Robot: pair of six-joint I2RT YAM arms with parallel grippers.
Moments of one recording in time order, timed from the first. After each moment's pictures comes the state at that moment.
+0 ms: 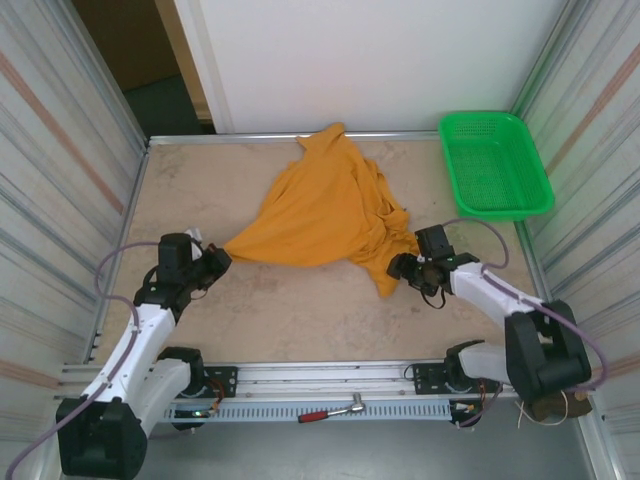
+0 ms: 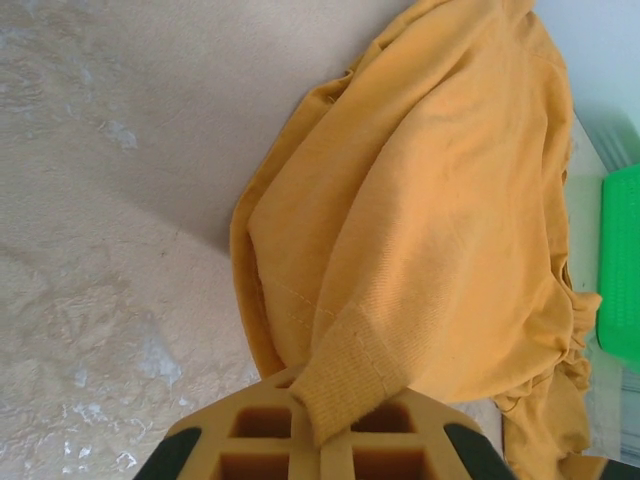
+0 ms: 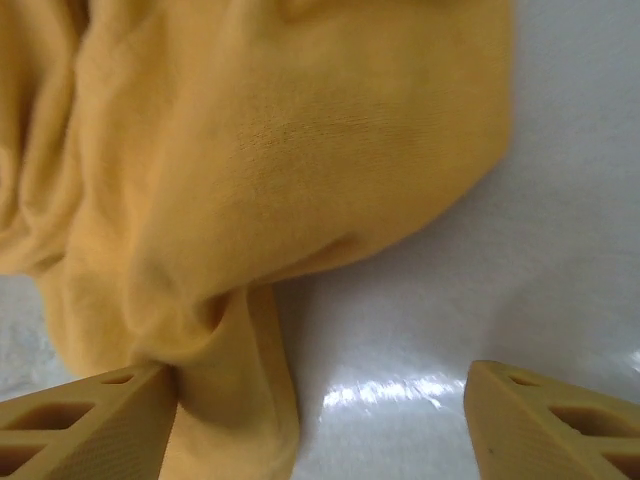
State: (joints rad) left arm -0.09 0.84 0.49 -0.35 0.27 -0.78; right arm 0.31 1.28 0.57 -0.41 -0.11 0.72
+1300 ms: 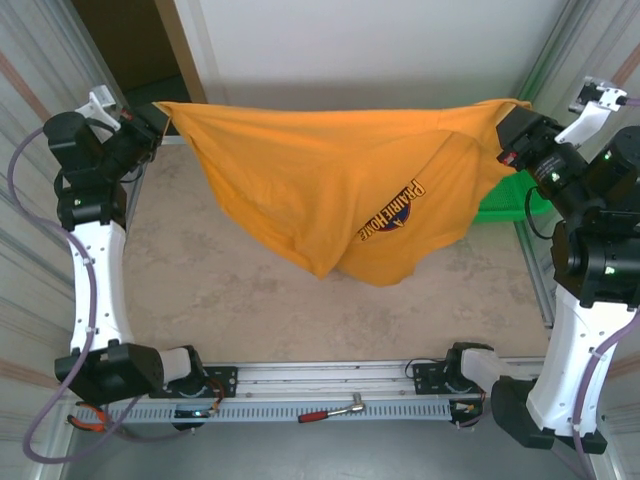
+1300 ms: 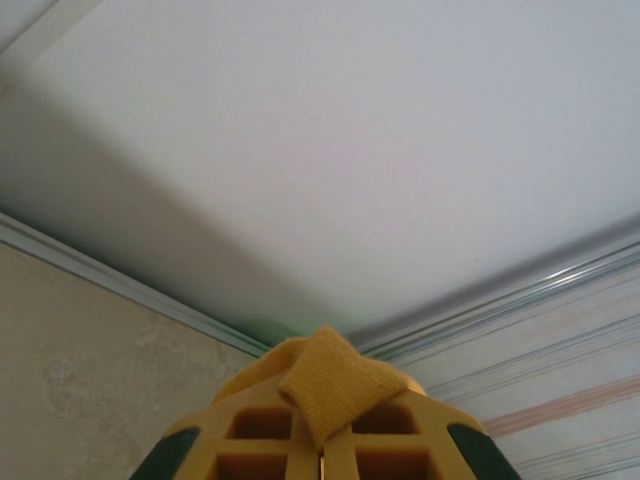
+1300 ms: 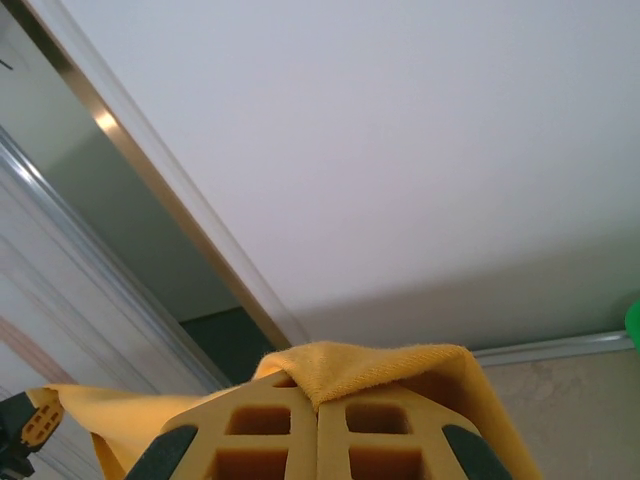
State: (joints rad) left arm 0.23 1.23 1.45 -0.25 0.67 -0.97; right arm -0.09 1.08 1.91 -0.81 -0.40 0.54
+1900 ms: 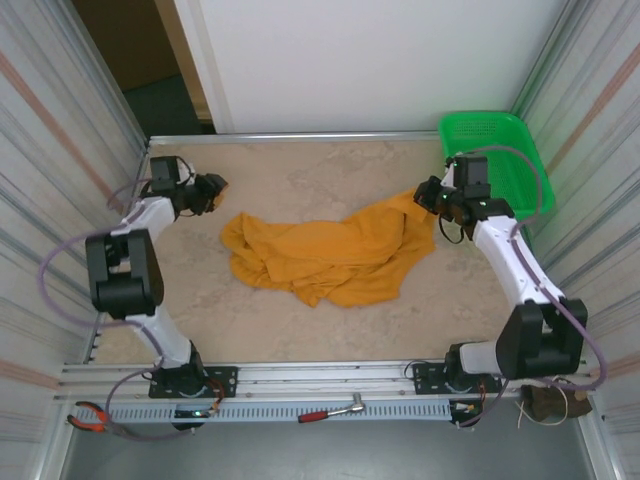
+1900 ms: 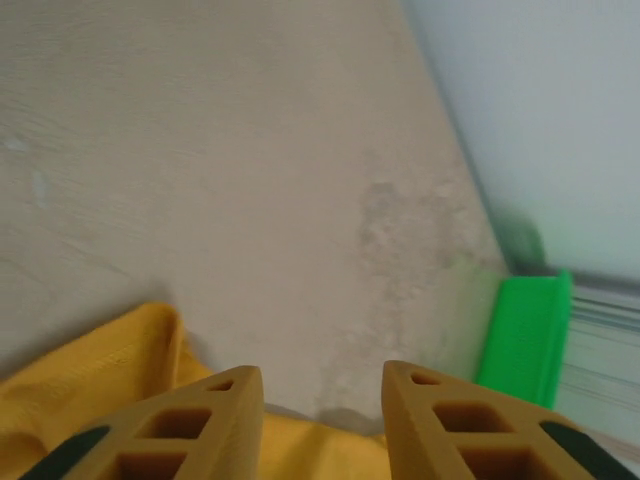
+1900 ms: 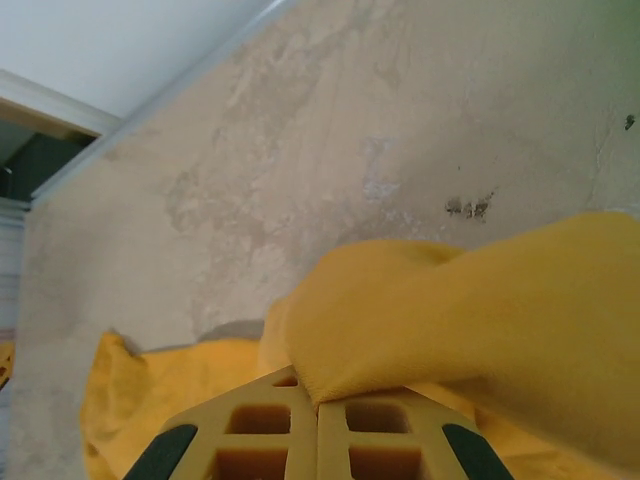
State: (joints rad) left arm 0.11 1.80 1.19 -0.19 0.58 -0.84; right arm 0.09 1.37 1.10 -0.44 -0.25 0.61
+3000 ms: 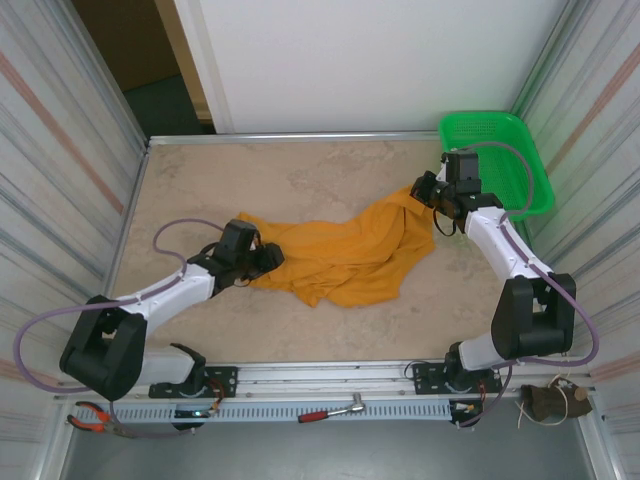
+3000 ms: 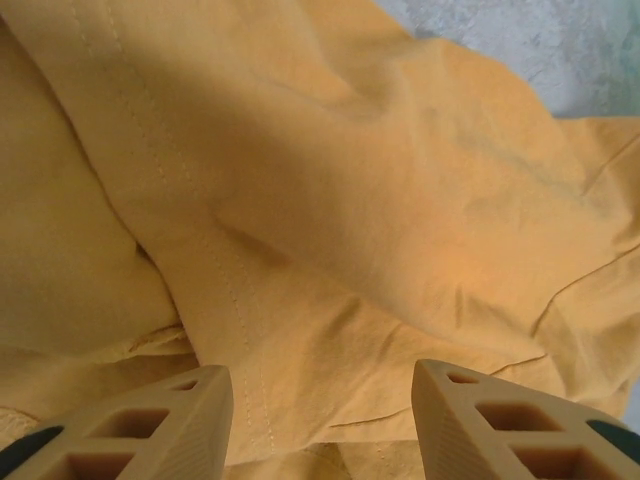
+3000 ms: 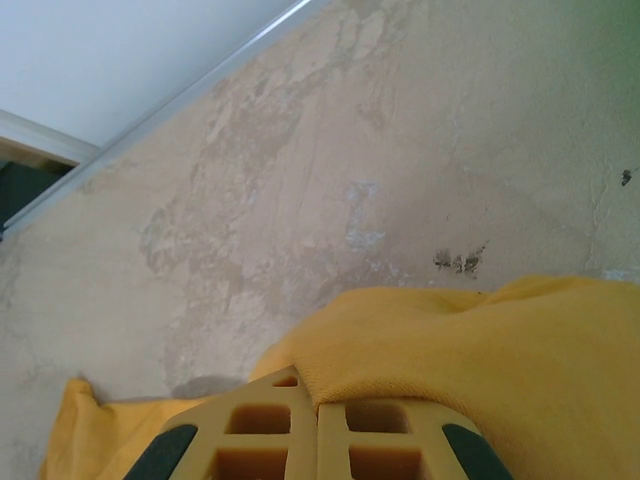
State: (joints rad) left arm -0.49 1.30 0.63 -0.19 0.11 -0.84; right arm 0.10 1.45 1.10 -0.34 -0.20 0.61
